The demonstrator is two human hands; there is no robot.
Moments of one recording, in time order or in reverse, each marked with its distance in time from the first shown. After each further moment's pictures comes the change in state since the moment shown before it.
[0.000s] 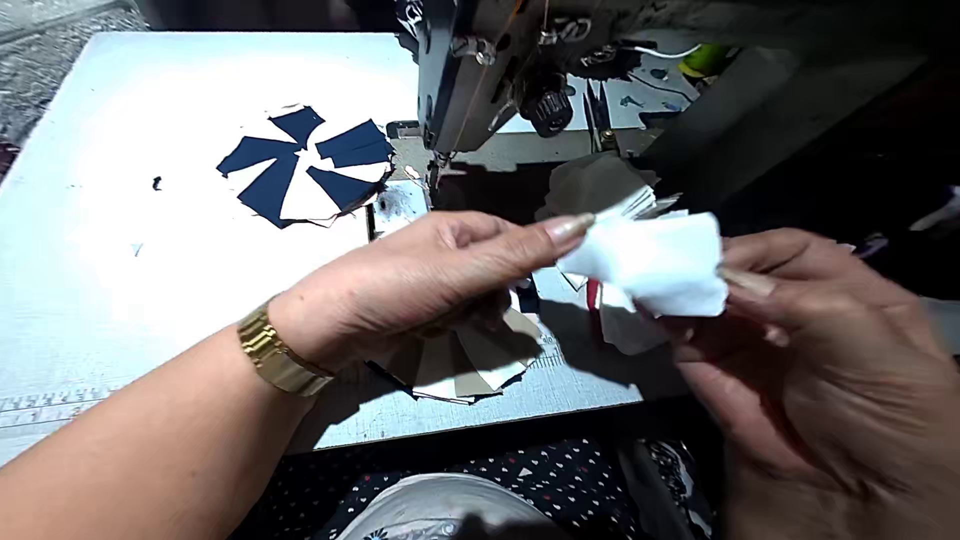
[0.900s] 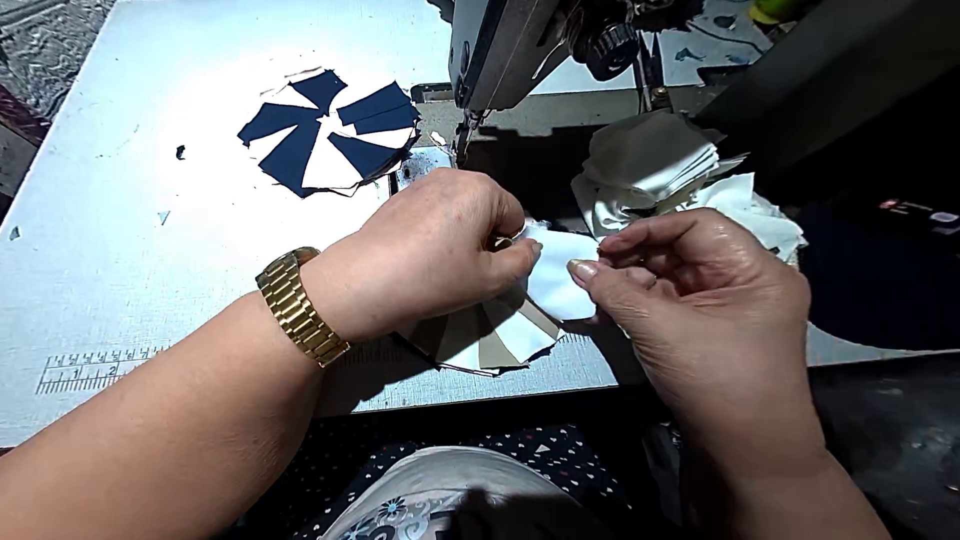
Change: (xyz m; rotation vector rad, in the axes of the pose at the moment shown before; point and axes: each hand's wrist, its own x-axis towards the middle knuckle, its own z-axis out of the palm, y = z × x) left_hand 0.006 -0.018 -0.016 1.053 0.180 0.306; right_hand -0.005 0.036 0.035 -0.547 0.120 0.009
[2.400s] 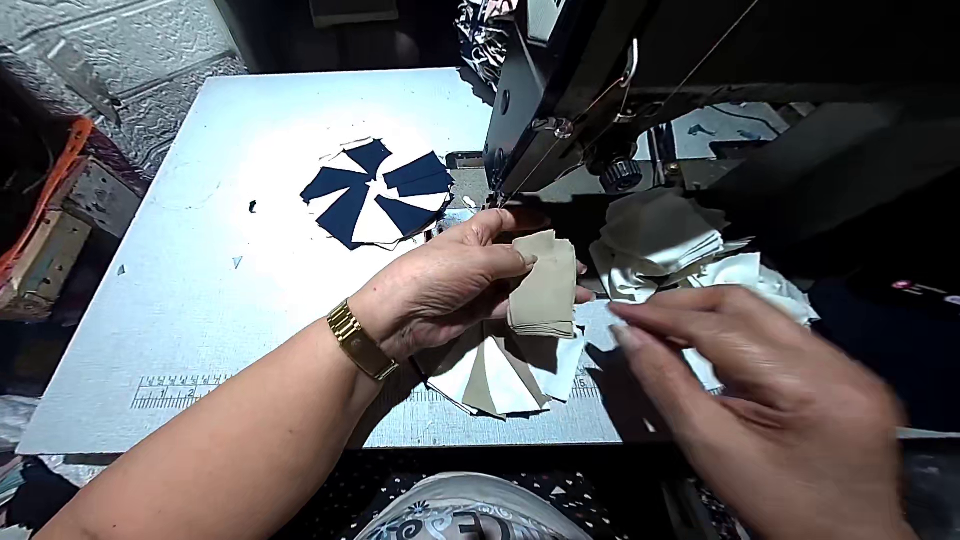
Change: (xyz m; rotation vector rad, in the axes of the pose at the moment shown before) left_hand 0.007 0.008 -0.015 -1.421 0.007 -0.541; right_hand 0.006 -0.018 -0.019 -0.347 -0.123 -0.371
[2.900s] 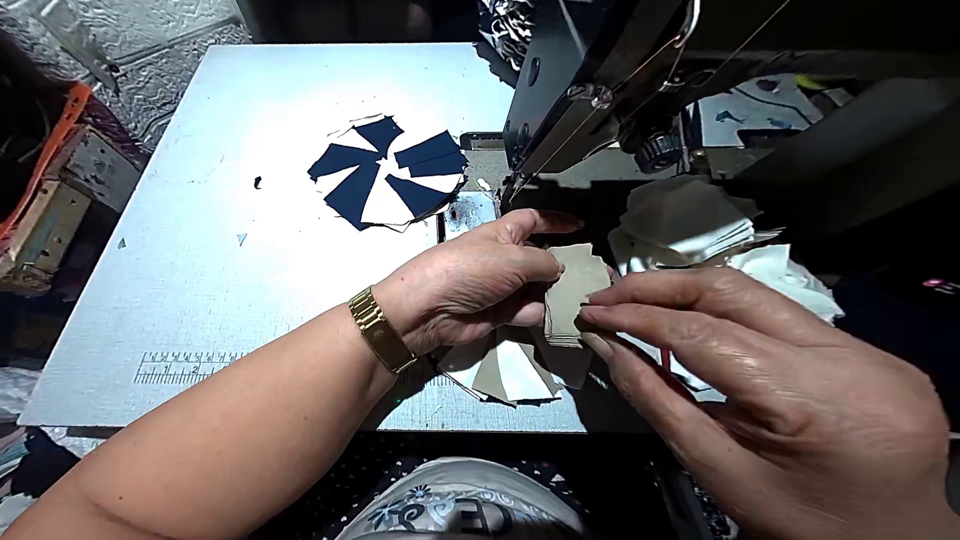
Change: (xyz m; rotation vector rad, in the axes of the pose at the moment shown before) left_hand -0.002 -0.006 0.007 0.082 0.001 -0.069; right_hand 0.017 -0.021 0.003 -0.053 -0.124 -0.248
